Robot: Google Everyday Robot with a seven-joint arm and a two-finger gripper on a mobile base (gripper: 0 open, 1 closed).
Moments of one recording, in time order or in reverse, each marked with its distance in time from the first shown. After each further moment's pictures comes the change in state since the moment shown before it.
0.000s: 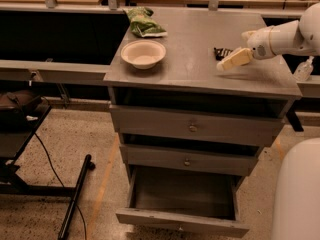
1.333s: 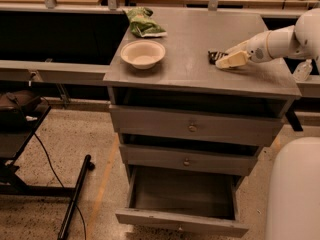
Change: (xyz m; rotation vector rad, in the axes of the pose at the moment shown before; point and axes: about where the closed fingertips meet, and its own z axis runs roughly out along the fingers) arm 0.023 -0.012 0.014 0.020 0.027 0.067
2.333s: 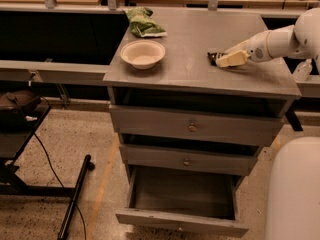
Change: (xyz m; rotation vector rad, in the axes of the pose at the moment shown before) arm -0.001 0.000 -0.001 -0.001 0.000 0.000
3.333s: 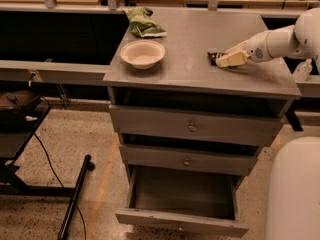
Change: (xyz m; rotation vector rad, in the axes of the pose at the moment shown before) arm 0.000 0.000 0.000 -0.001 0.000 0.000
